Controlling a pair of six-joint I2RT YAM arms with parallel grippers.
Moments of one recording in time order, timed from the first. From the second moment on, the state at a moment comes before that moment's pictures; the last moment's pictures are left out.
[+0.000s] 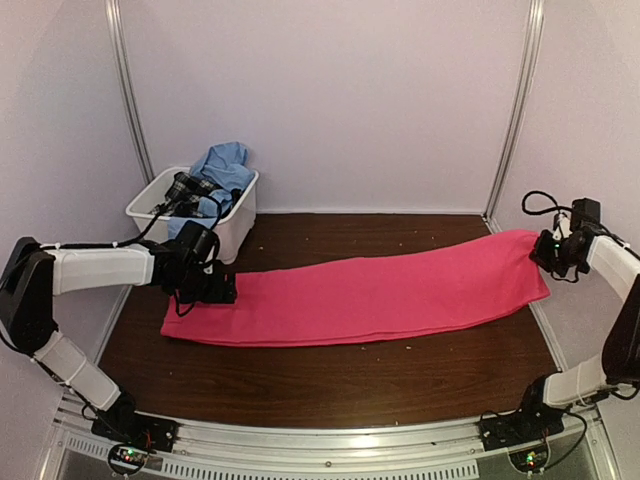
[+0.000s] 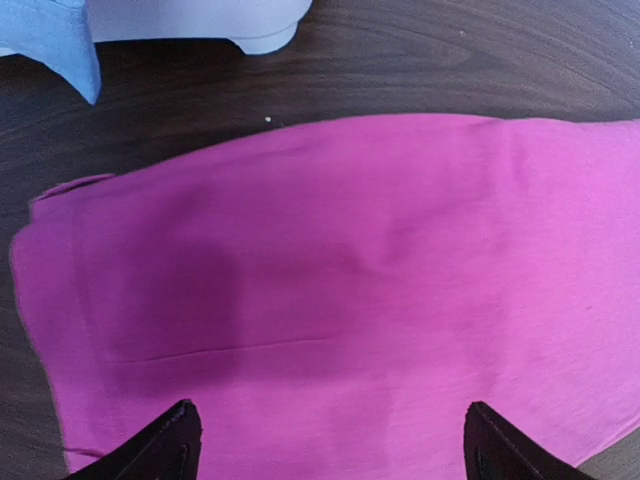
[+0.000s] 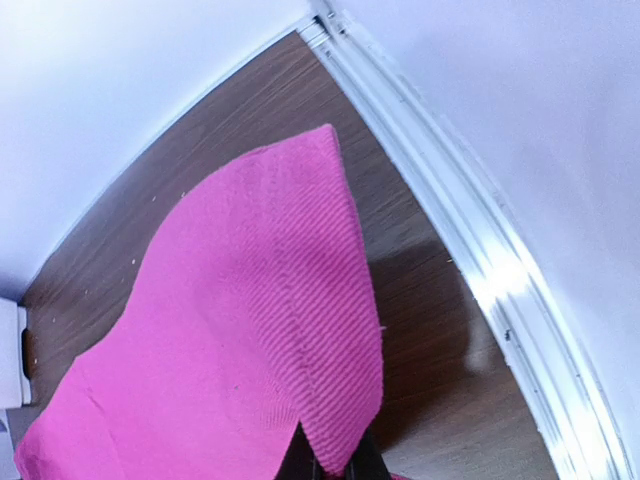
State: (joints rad) left arm -0.50 1.52 0.89 -0.41 -0.14 -0.45; right arm -0.36 1.26 0.95 -0.49 -0.28 0.32
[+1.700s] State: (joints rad) left arm -0.41 1.24 0.73 -0.42 -0.15 -0.53; right arm 0.29 1.68 1.07 -0.24 -0.58 0.50
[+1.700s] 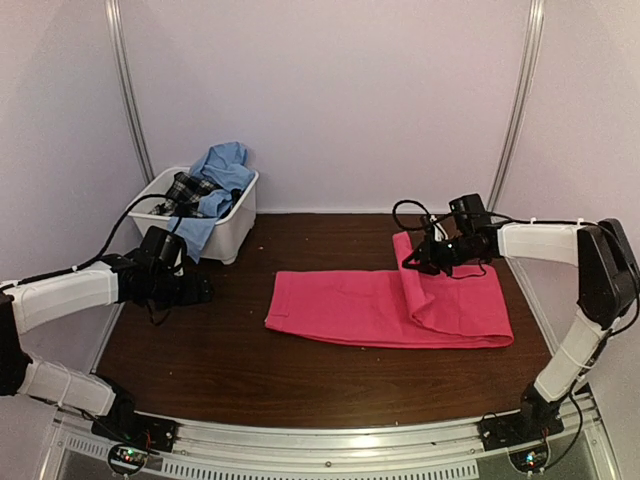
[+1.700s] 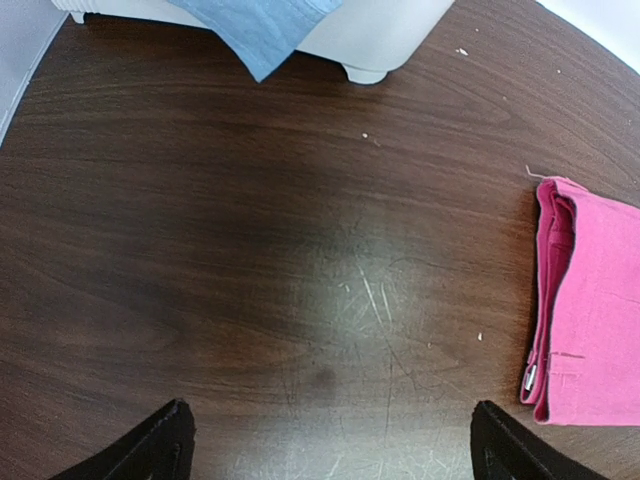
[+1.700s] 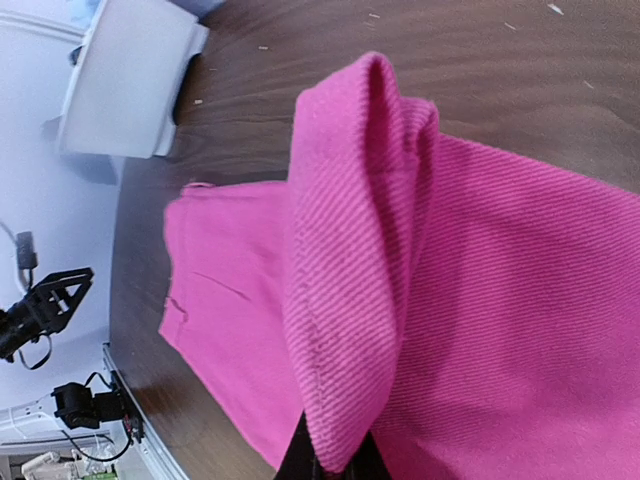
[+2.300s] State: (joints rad) left arm -0.39 1.24 0.75 -0.43 -0.18 -0.50; right arm 0.58 1.87 1.30 0.11 -0.65 0.92
